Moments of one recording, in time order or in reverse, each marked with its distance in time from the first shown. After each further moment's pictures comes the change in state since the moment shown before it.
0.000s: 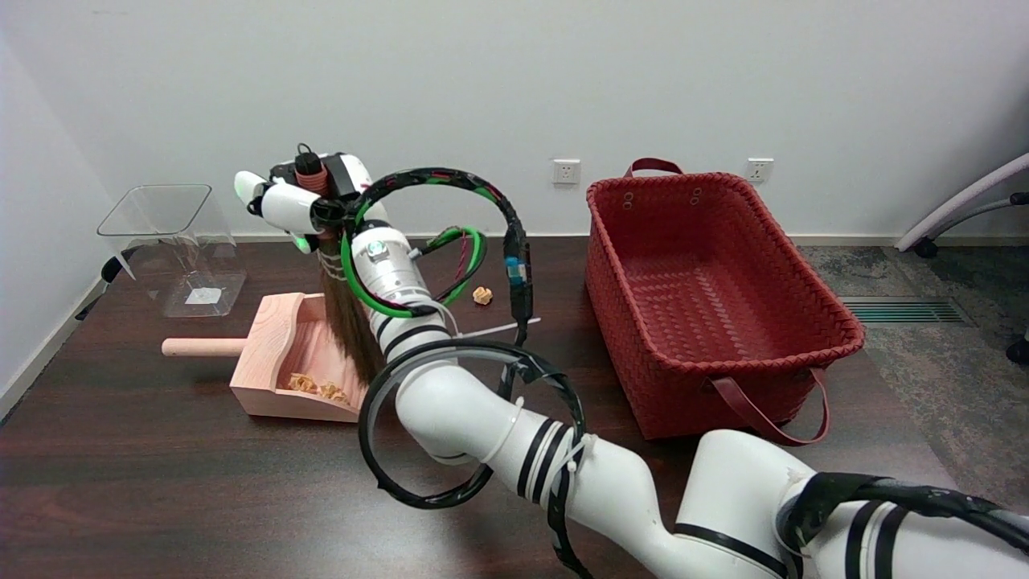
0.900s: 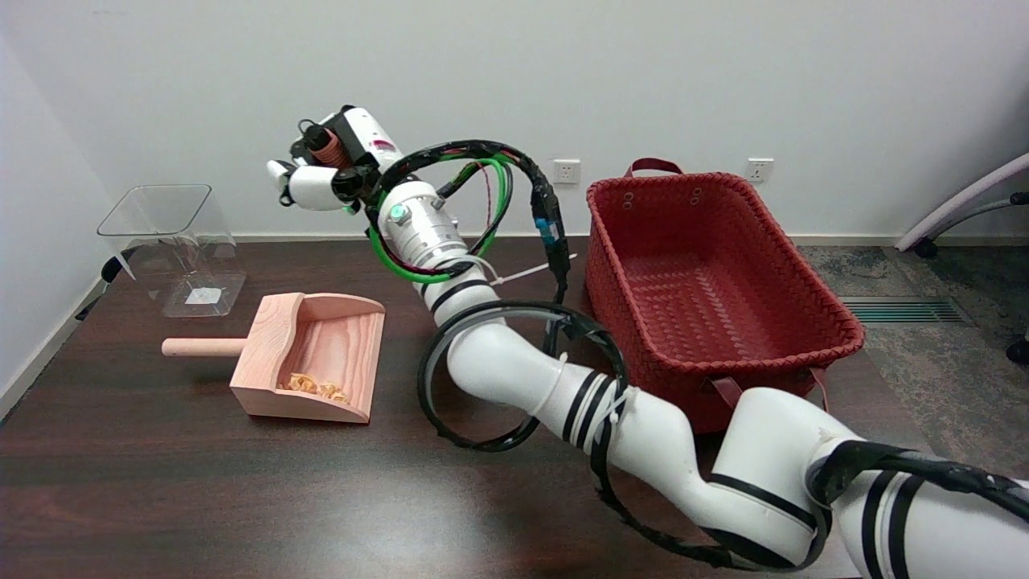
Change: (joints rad) arm 0.066 0.154 -0.016 -0.041 -0.143 -0.095 -0.215
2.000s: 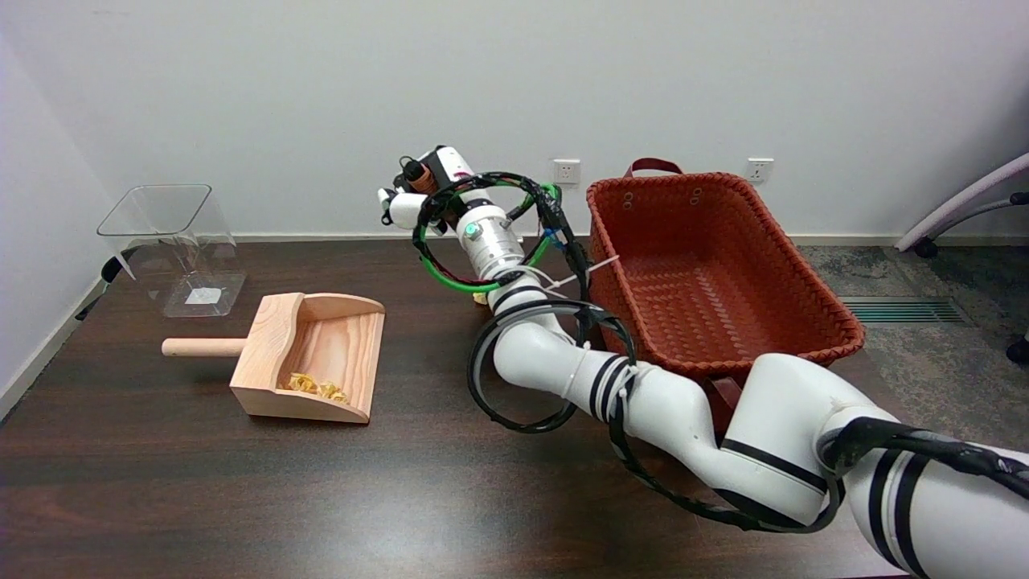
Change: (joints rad) arm 0.076 0.071 -0.072 0.339 -0.018 0.080 0.222
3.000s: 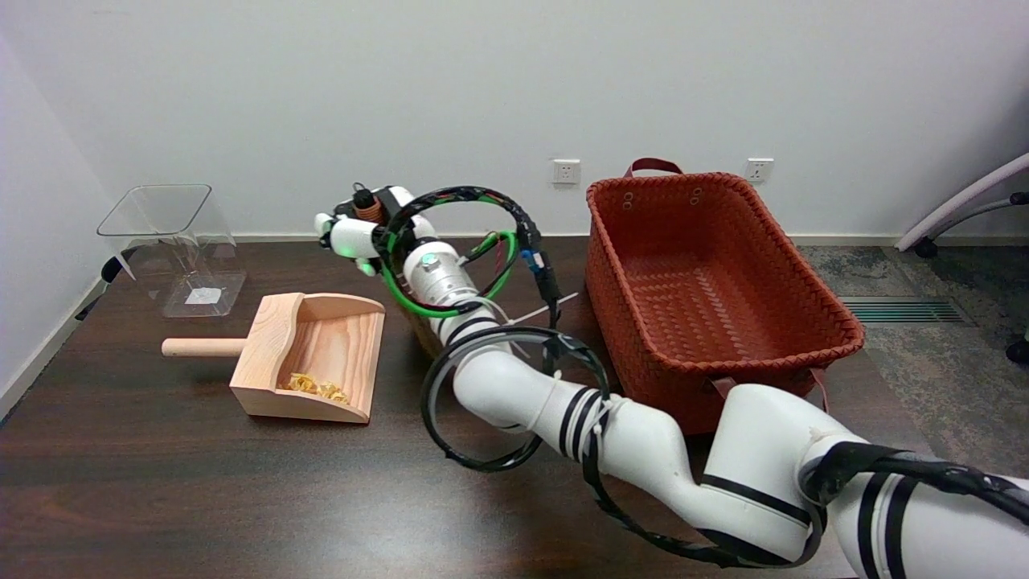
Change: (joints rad) arm -0.060 -0.090 -0.010 -0.094 0.182 -0.070 0.131
